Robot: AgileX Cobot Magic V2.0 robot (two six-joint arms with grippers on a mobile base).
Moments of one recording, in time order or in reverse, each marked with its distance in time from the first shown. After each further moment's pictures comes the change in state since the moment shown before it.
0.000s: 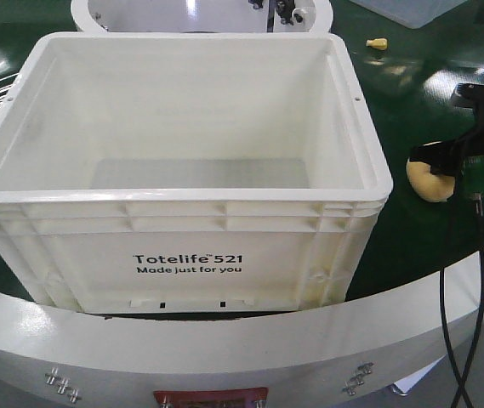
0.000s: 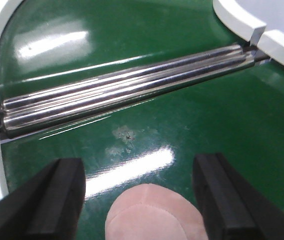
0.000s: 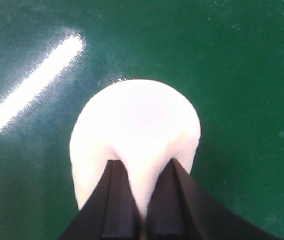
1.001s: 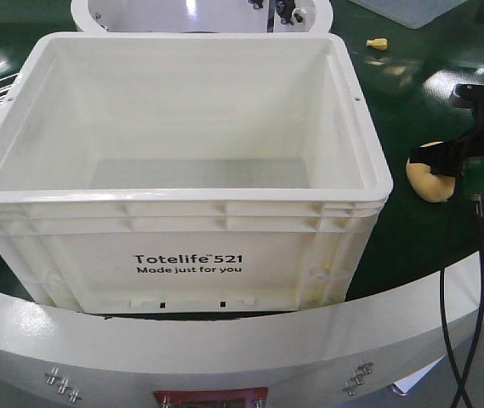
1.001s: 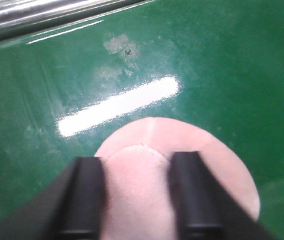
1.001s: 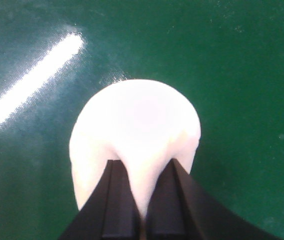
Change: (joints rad) left arm 0.000 0.324 -0.047 0.000 -0.019 -0.003; right arm 0.000 0.000 0.000 0.000 0.001 -0.025
